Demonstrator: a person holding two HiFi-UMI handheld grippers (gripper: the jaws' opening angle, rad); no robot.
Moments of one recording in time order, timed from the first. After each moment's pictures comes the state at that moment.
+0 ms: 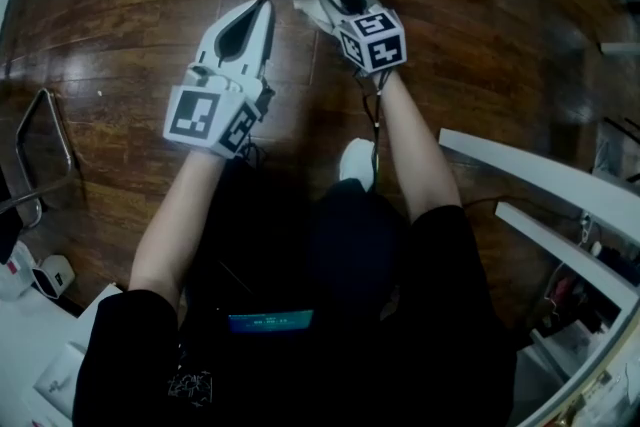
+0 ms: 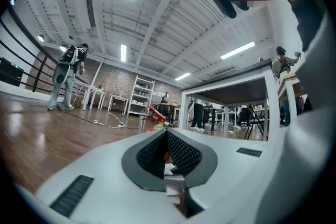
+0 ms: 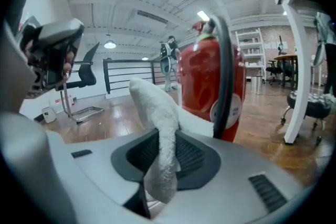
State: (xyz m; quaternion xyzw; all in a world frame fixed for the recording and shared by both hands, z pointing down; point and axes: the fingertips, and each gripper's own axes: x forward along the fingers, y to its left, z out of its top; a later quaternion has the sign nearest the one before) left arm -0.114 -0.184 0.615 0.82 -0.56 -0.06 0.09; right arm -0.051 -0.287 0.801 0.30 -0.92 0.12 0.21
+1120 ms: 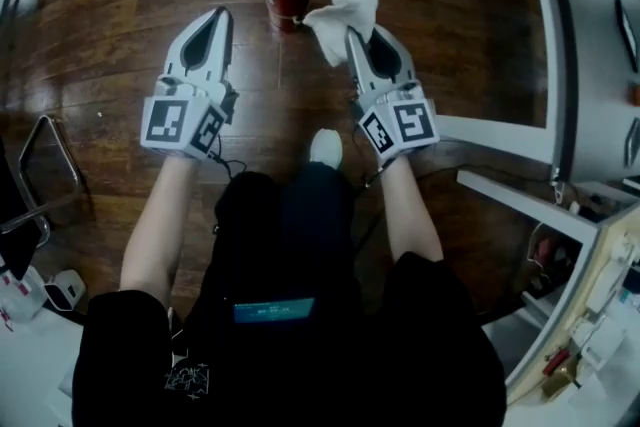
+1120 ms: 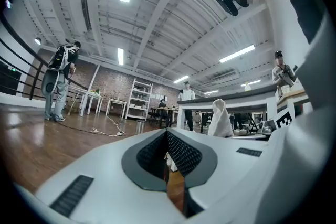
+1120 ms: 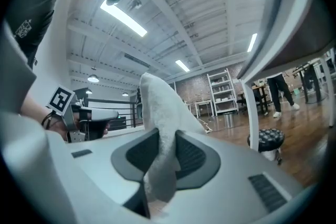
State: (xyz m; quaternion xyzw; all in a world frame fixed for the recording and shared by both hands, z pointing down) left arm -0.110 -0.183 0.470 0.83 -0.55 -0.06 0.09; right arm 0.081 -0.190 0.503 0.43 -0.90 0.07 0.00
